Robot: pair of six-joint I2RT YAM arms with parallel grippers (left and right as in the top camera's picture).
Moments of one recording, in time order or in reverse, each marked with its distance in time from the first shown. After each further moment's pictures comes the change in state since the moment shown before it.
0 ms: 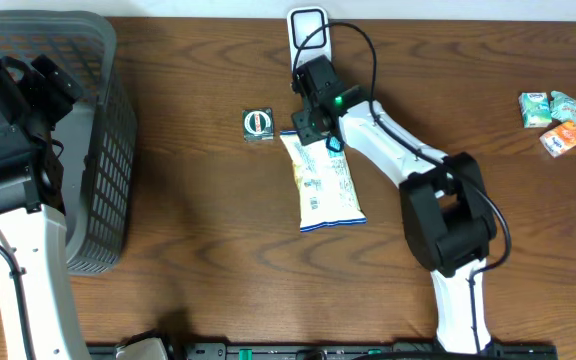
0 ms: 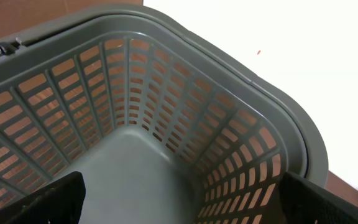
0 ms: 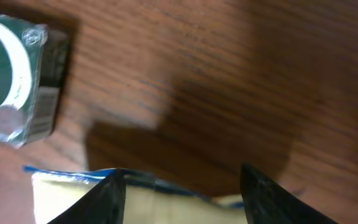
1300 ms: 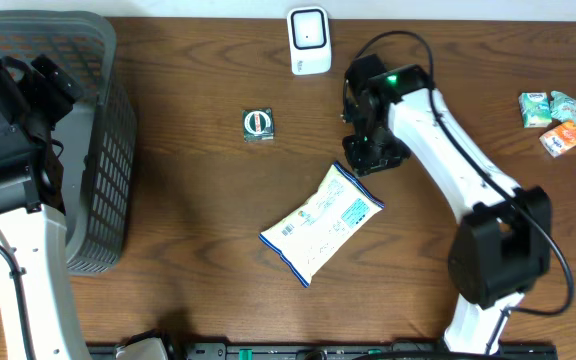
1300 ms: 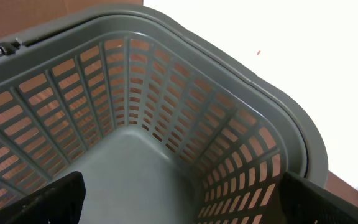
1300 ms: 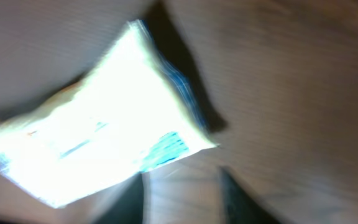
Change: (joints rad) left arm 0.000 0.000 0.000 0.000 0.000 0.000; right arm -0.099 -0.268 0.004 -0.748 -0.138 -0.018
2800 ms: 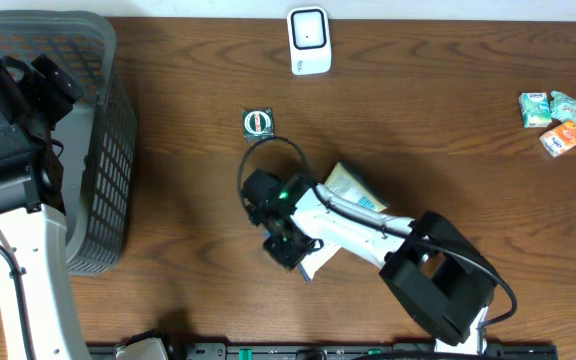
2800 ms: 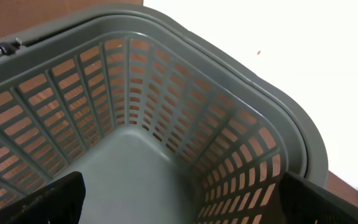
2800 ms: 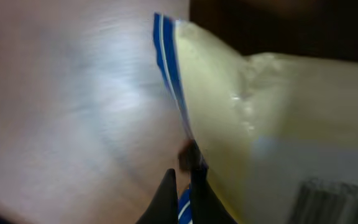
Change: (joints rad) left arm 0.000 0.000 0.000 0.000 0.000 0.000; right arm 0.494 0.031 -0.396 0.415 -0.034 0.021
